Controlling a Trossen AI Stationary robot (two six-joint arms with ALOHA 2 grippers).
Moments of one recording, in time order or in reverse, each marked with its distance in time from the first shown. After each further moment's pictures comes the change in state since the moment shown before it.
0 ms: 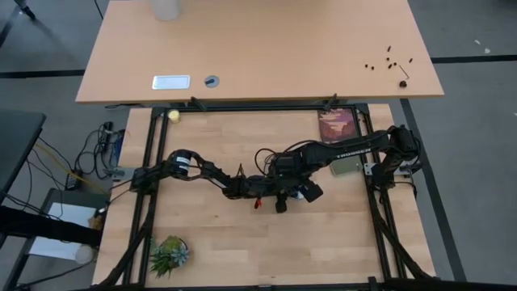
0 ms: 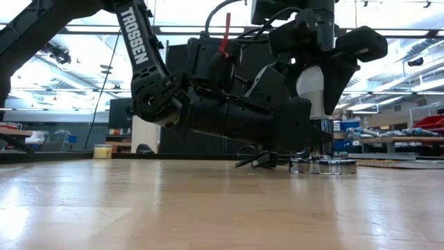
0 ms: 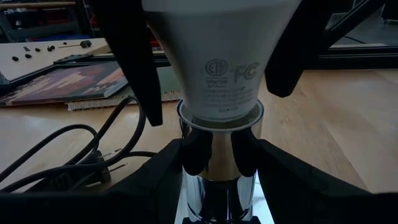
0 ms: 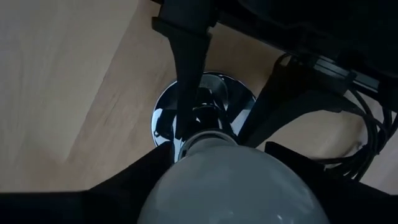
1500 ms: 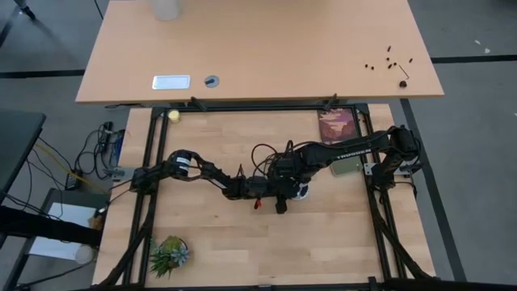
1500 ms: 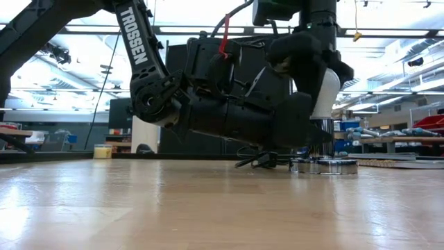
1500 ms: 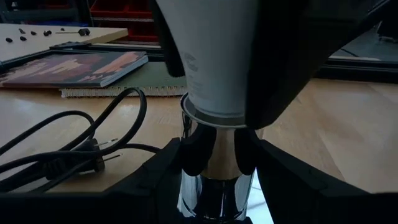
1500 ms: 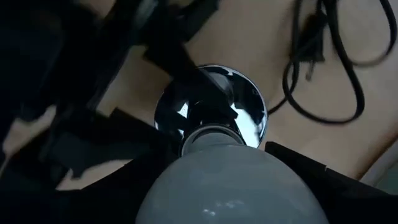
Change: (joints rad) left arm 0.000 0.001 -0.001 0.005 -0.004 -0.090; right arm 0.013 0.003 -0.003 -0.016 0.033 1.353
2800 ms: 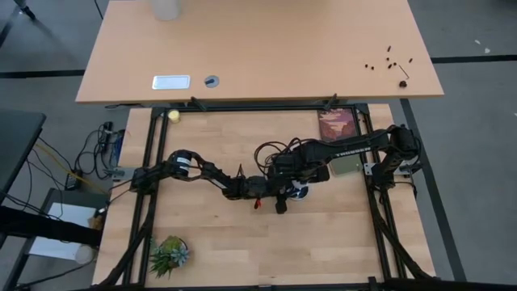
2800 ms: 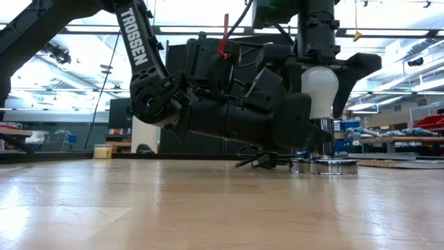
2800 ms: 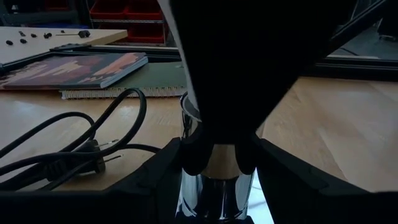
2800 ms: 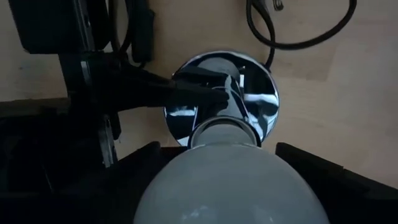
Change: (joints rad) left arm 0.002 0.001 0.000 0.018 0.004 0.018; right arm -0.031 -0.009 0.000 -0.003 -0.055 0.623
